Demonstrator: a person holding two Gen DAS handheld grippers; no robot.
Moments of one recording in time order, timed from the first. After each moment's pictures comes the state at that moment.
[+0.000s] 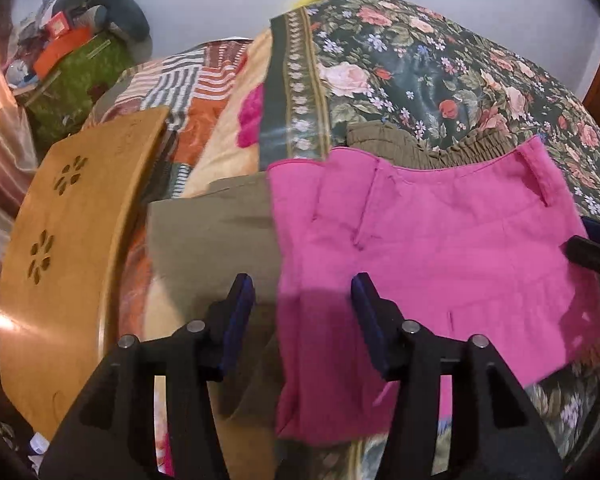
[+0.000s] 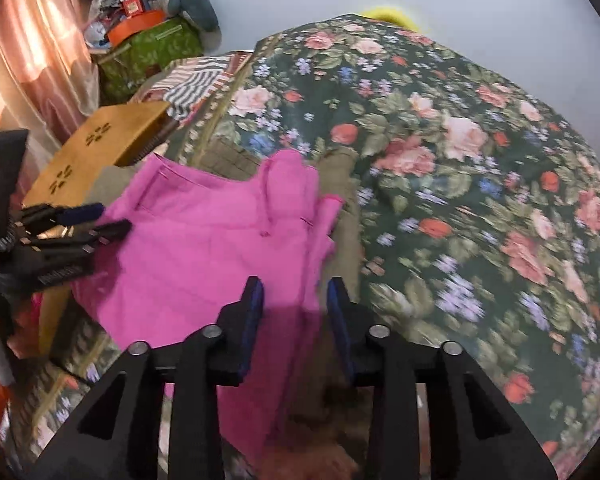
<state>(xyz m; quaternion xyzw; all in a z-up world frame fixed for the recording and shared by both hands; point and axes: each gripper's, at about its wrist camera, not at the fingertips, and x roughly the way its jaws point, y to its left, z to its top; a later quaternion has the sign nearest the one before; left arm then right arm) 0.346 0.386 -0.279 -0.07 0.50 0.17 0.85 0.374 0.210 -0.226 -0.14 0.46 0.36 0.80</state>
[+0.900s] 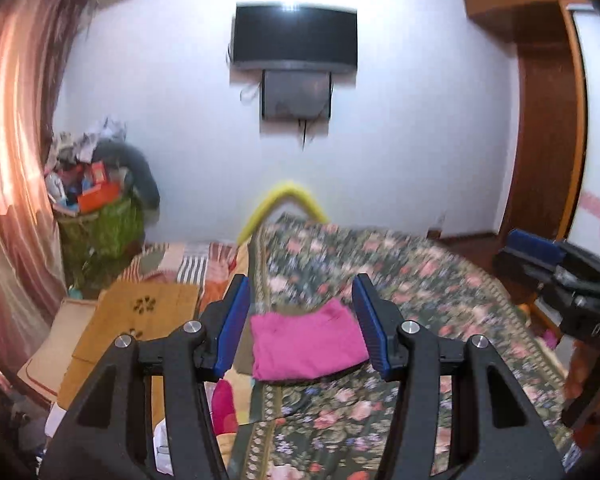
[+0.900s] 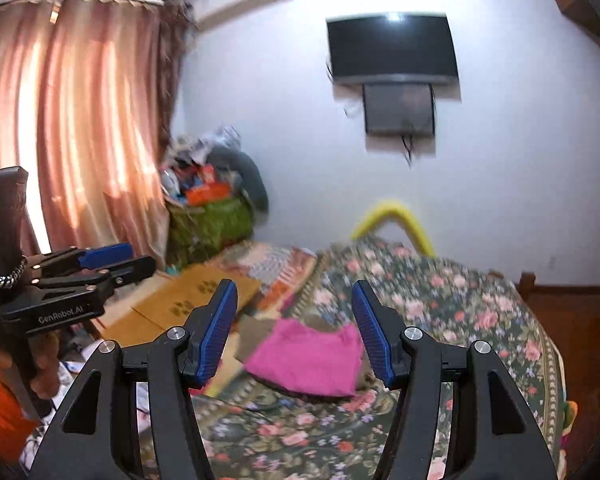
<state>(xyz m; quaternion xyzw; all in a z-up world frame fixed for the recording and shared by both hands) 0.083 0.213 0.030 -0.03 0.19 0.13 0.97 0.134 0.073 0.035 -0.02 0.16 0.43 0.89</state>
